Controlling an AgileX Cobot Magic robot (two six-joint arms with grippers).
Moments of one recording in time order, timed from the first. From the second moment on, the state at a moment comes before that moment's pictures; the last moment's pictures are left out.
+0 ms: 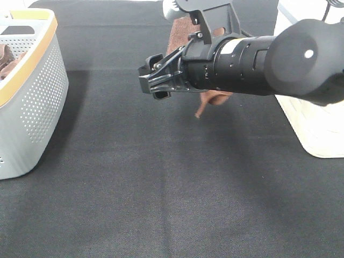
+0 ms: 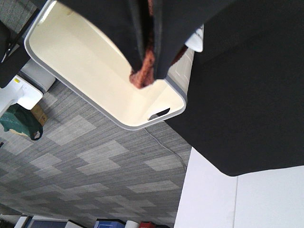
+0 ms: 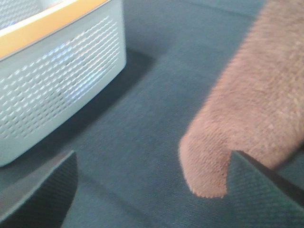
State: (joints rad) left arm -0.61 1.89 -2.22 -0.33 0.67 0.02; right arm 0.76 1.59 -0.85 0.56 -0.31 -0.50
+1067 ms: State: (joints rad) left arm -0.61 1.88 -2.22 -0.36 0.69 0.02; right arm 0.76 1.59 -0.85 0.75 -0.37 -0.70
